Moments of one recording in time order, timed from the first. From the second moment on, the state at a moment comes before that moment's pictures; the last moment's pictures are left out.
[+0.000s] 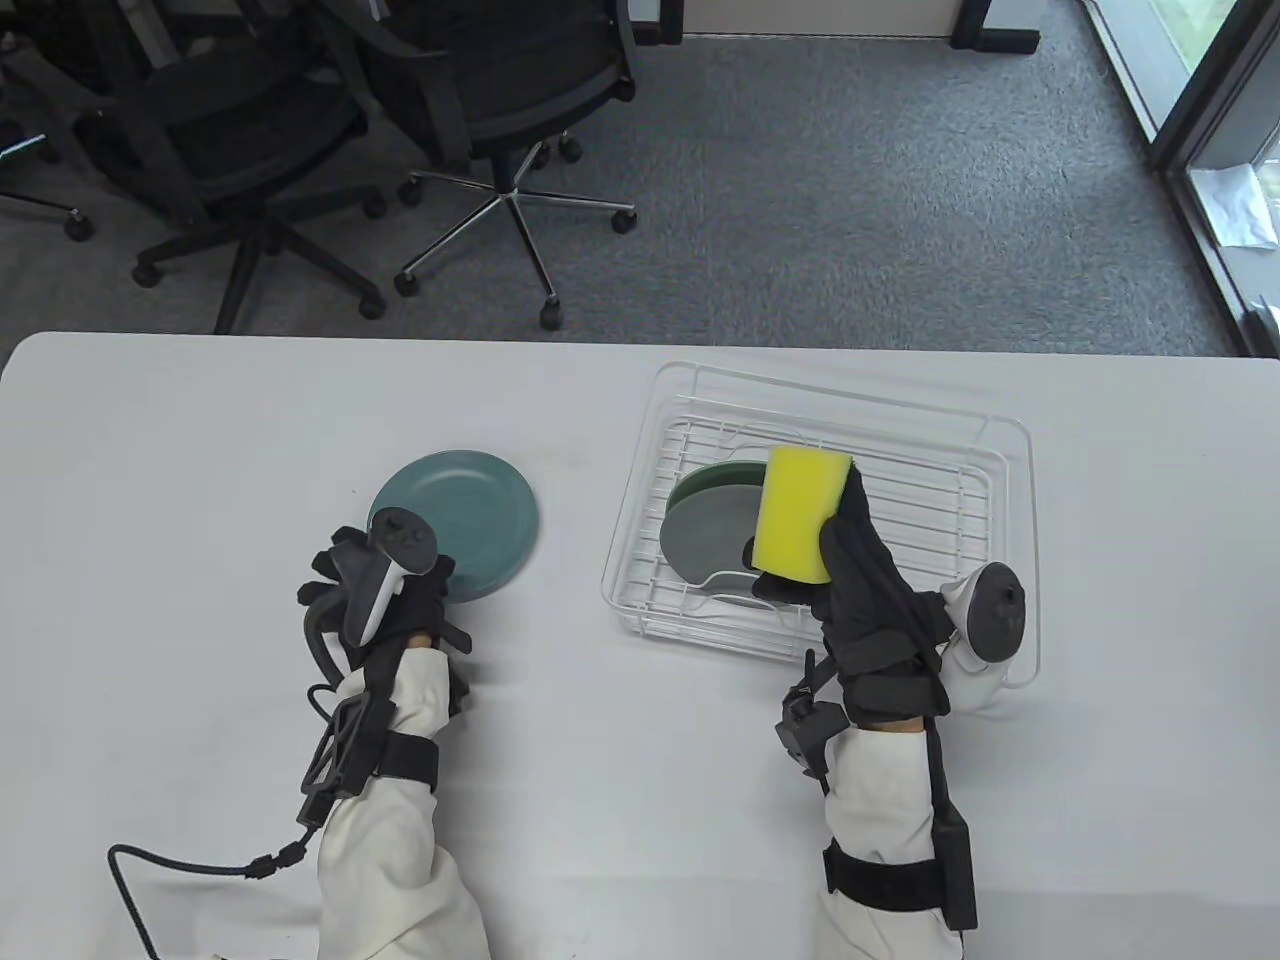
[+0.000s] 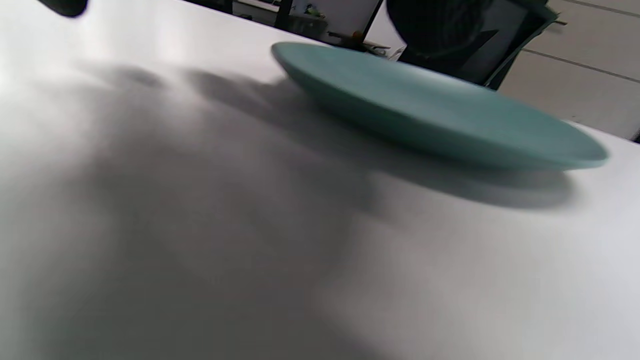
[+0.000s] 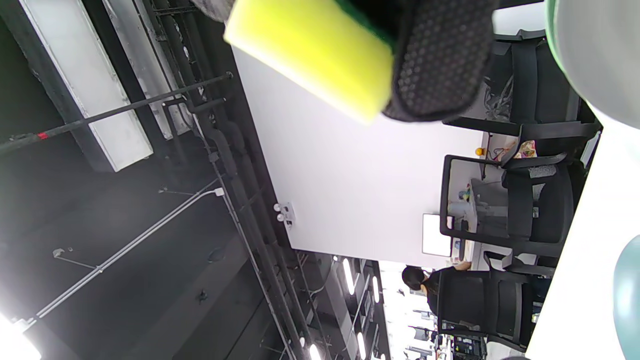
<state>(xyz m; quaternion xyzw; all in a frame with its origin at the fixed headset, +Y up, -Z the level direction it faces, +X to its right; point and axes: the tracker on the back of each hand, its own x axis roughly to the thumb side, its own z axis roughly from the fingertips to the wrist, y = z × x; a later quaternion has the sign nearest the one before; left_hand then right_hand) -0.261 -0.767 -0.366 -0.13 0.22 0.14 0.96 0.172 -0.638 -0.277 0.19 -0.05 0.64 0.74</state>
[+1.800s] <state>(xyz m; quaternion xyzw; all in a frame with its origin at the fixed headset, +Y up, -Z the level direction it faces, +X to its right) -0.267 -0.730 -0.320 0.03 0.11 0.67 0.74 0.137 -0.644 -0.282 0.20 -0.01 0.69 0.70</state>
